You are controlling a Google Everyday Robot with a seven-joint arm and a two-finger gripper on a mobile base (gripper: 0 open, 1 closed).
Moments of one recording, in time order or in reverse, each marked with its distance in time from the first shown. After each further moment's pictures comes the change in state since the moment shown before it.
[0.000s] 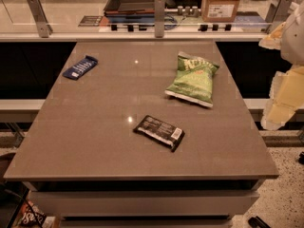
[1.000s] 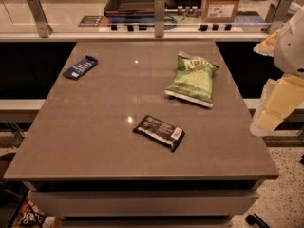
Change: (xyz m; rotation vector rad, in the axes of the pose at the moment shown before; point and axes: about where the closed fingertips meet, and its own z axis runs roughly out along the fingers) arm -0.010 0.010 0.010 0.004 -0.057 0.032
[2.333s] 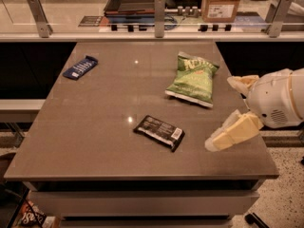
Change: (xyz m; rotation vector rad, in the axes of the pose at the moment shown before) arm -0.030 0.023 0.083 -0.024 -0.498 0.210
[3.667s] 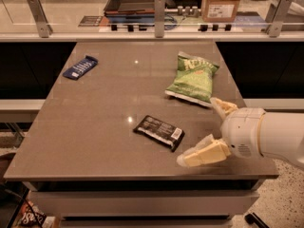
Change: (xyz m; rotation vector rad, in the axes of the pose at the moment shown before) arm 0.011 0.030 0.056 0.067 -0.193 0.081
